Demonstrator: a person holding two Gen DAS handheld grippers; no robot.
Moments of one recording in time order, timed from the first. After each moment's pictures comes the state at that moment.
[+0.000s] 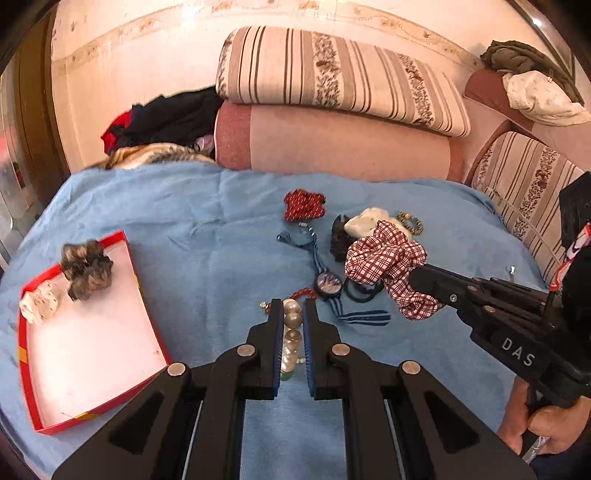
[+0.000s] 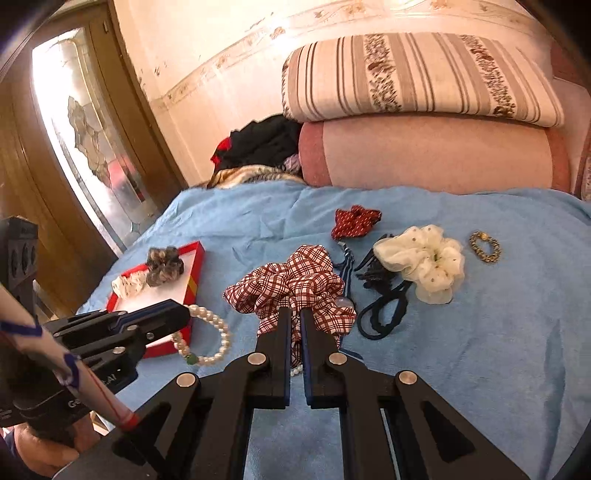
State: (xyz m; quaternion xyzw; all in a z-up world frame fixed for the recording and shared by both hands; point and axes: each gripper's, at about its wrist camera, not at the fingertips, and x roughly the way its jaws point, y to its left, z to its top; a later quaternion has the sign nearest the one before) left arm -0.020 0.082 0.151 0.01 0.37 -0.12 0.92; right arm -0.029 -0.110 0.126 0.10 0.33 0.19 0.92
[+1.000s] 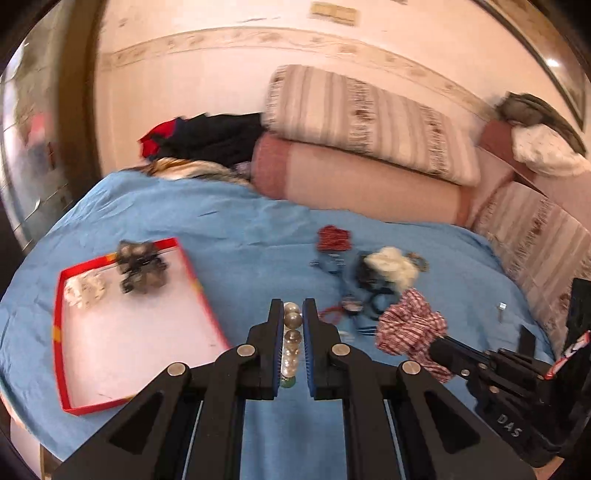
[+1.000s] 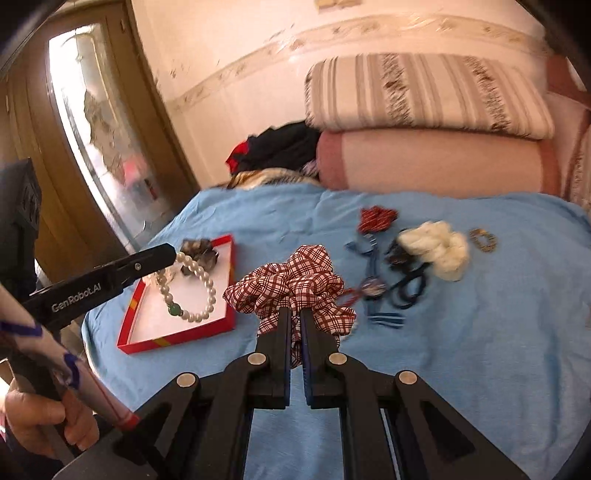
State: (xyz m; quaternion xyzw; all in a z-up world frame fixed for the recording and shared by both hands) left arm -0.059 0.169 0.189 -0.05 0.34 -0.08 0.94; right arm -0.086 -0.057 0.145 0.09 0.33 0.20 0.92
